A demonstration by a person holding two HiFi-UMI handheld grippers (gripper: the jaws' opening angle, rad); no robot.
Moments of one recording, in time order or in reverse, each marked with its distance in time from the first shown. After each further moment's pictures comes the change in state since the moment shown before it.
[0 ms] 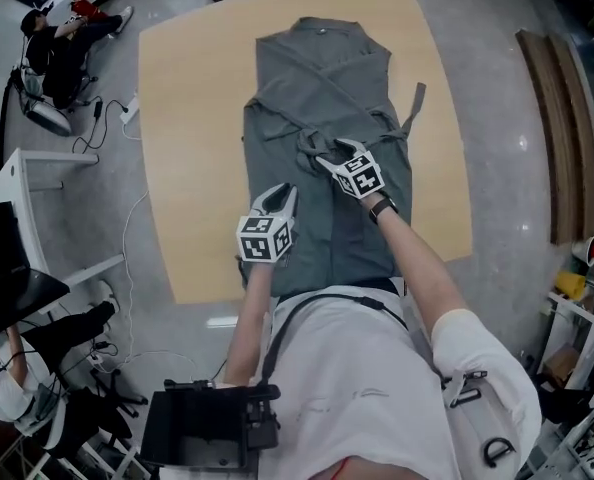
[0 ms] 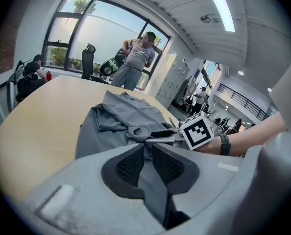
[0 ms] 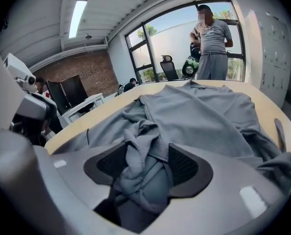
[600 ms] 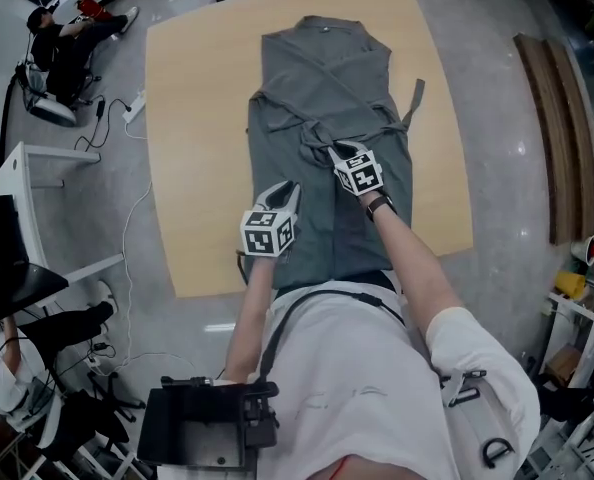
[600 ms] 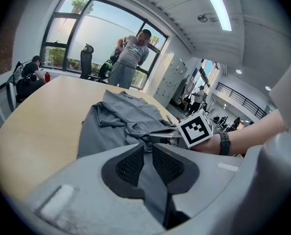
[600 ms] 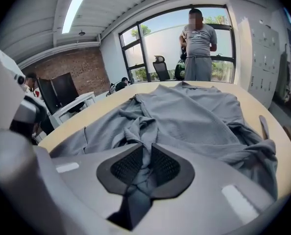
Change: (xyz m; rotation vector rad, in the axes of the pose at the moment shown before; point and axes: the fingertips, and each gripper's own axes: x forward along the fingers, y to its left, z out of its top) left arm -0.016 -0.005 -0.015 0.021 0.005 -0.012; right arm -0.012 0.002 -0.010 0.027 0.004 -0.116
